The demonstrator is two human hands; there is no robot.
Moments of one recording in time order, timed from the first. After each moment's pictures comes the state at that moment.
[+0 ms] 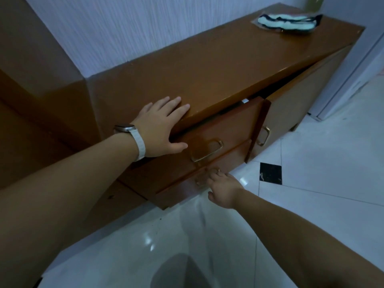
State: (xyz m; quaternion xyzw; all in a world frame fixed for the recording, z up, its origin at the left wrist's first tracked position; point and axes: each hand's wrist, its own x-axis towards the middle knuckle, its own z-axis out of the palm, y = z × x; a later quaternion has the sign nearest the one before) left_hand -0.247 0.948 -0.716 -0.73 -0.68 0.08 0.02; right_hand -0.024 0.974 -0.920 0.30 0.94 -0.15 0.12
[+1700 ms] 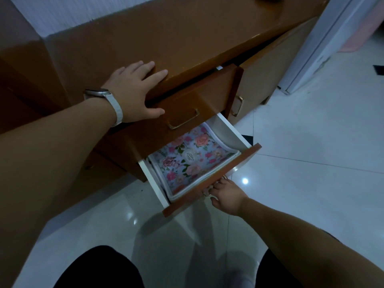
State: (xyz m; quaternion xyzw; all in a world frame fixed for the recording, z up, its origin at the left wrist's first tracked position) left_hand -0.247 0.945 -0.718 -0.74 -0.67 0.08 0.05; right_hand 0.092 0.887 -0.958 0.29 0.94 -0.16 0.11
